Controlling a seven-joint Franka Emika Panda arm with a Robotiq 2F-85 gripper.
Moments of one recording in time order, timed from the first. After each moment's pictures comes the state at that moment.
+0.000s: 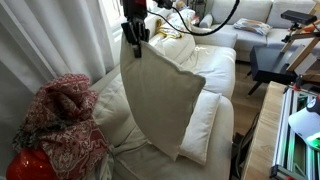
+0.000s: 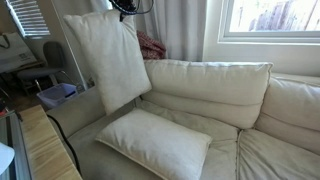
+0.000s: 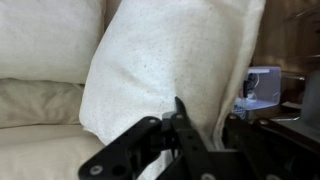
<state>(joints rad) 0.10 0.49 0.21 -1.40 0.37 1.65 -0.13</state>
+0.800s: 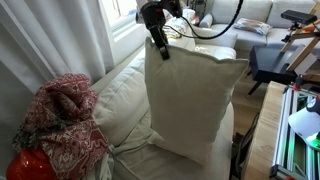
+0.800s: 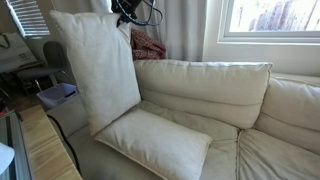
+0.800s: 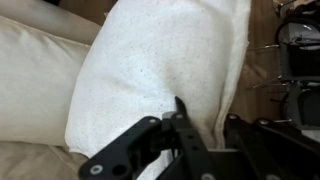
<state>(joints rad) 0.04 0.56 0.15 -1.39 0.40 1.33 -0.35</state>
